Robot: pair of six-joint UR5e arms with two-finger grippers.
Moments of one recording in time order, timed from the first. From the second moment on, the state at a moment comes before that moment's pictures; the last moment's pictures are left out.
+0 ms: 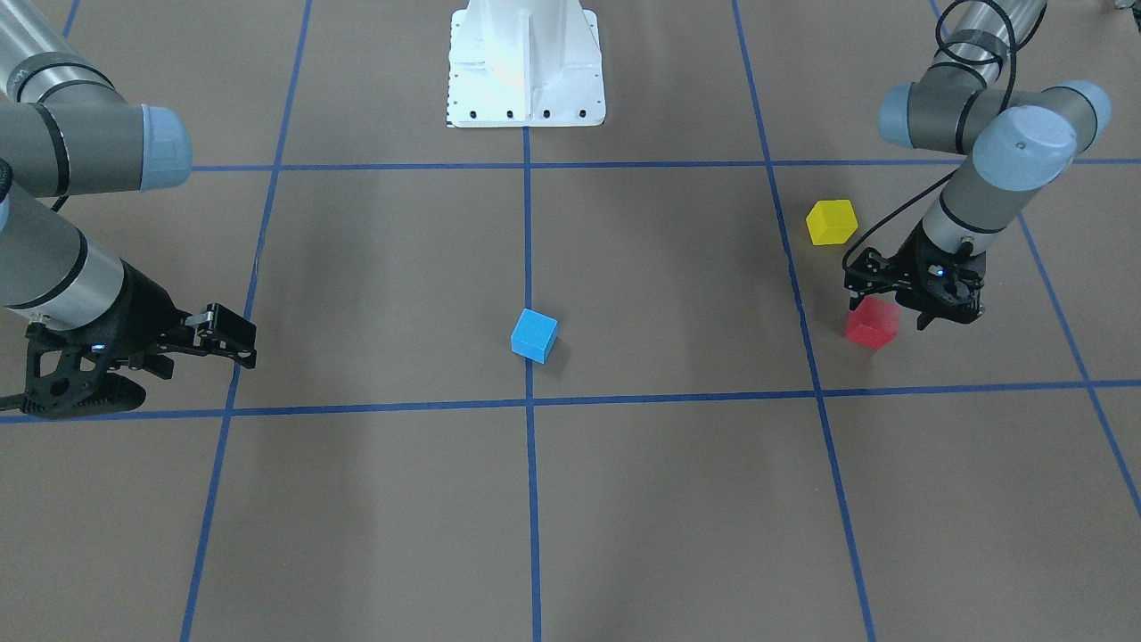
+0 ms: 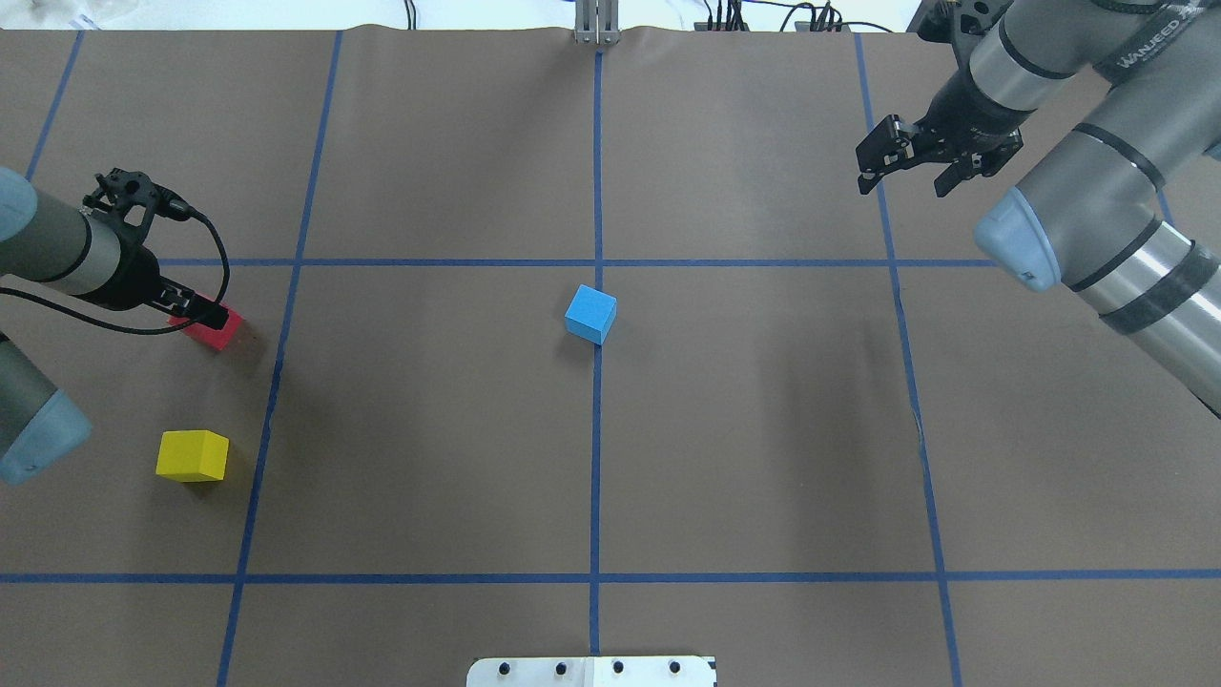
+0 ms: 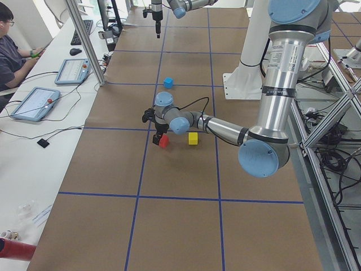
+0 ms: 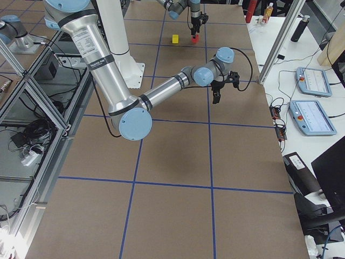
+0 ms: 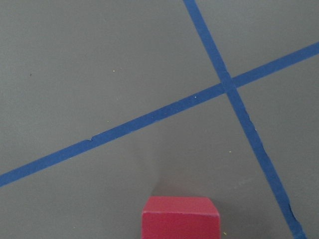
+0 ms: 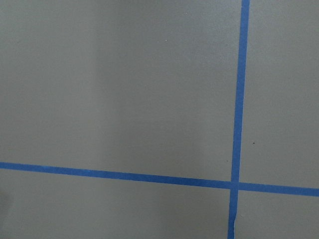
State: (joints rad) left arm -0.88 -1.72 -1.63 -2.04 -2.03 -0.52; right arm 1.03 -1.09 1.62 -1.50 2.30 0.74
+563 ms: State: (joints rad) left arm -0.85 -1.72 -1.63 -2.03 -2.03 -0.53; right arm 1.04 -1.11 1.64 -1.50 2.30 0.74
